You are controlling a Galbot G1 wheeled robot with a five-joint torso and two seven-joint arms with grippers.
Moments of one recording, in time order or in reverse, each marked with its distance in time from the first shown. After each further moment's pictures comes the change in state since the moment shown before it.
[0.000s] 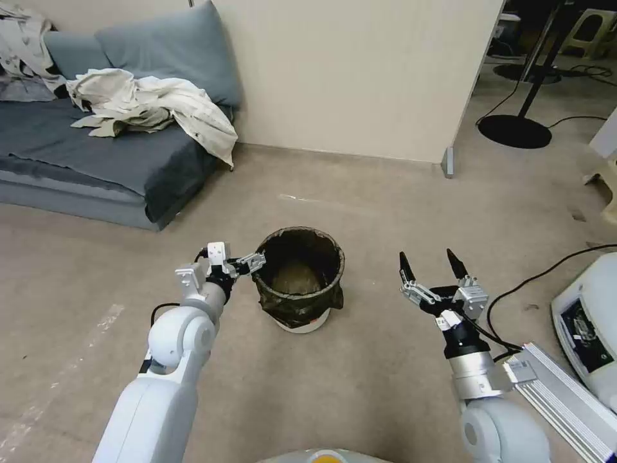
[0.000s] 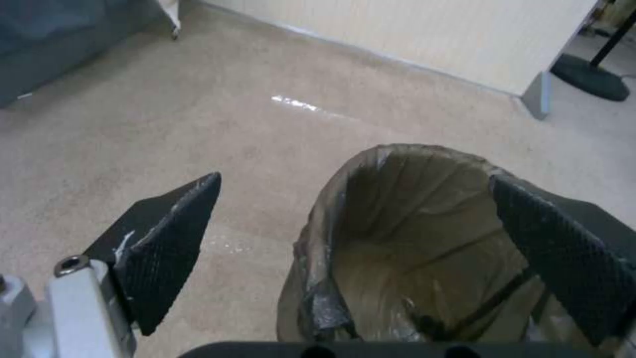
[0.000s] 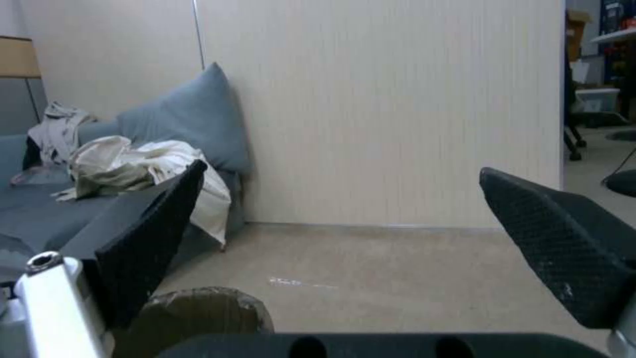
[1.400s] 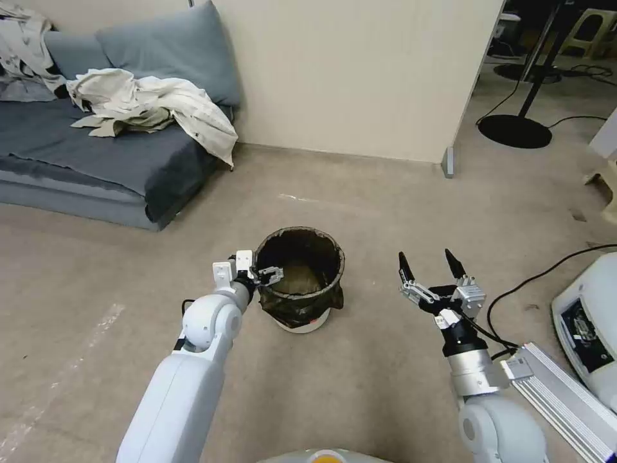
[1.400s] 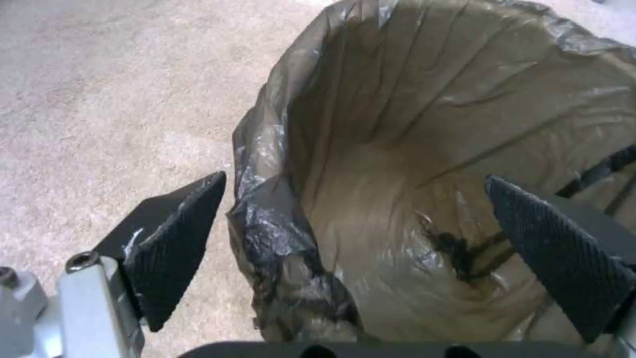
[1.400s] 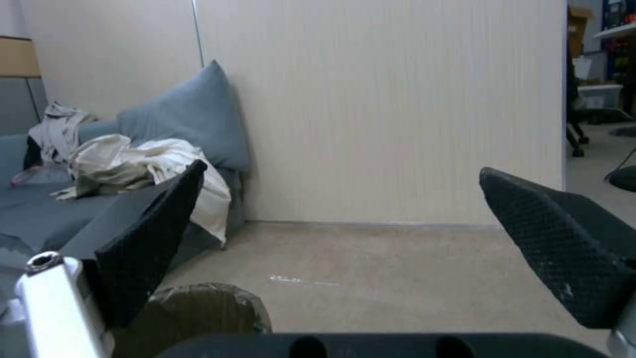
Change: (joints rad) left arm -0.118 -0.040 0.128 0.170 0.044 0.150 -0.096; right arm 0.021 -0.007 0.002 -0.037 0.015 0.012 -0.008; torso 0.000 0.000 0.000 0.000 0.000
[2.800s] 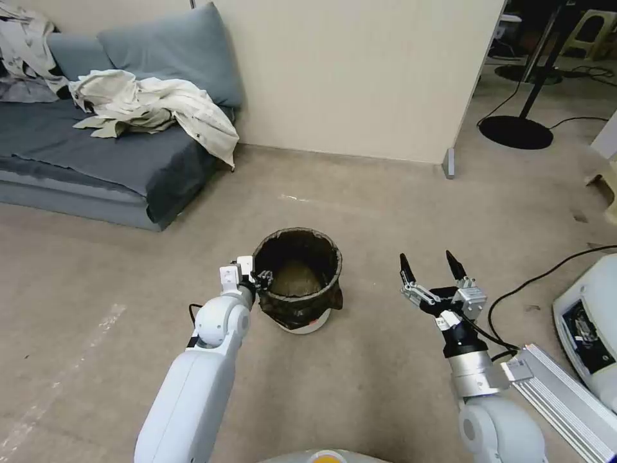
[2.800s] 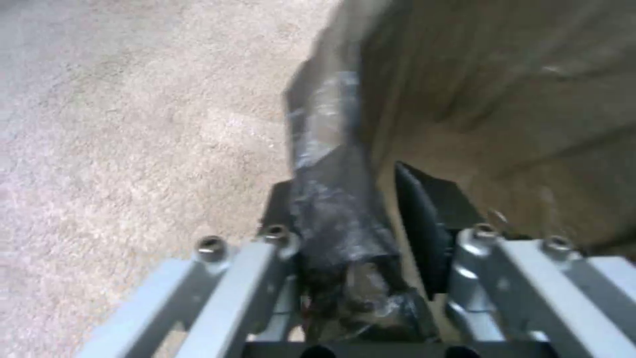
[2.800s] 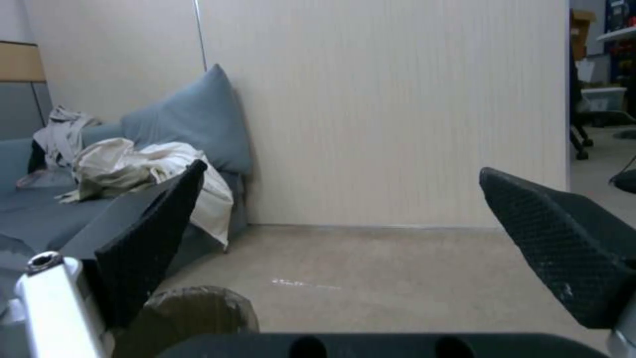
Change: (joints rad) left arm -0.006 -0.039 -0.014 0.113 0.067 -0.002 -0.030; right arm 0.004 -0.006 0.001 -0.018 0.011 0.021 -0.007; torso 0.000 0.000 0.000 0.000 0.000
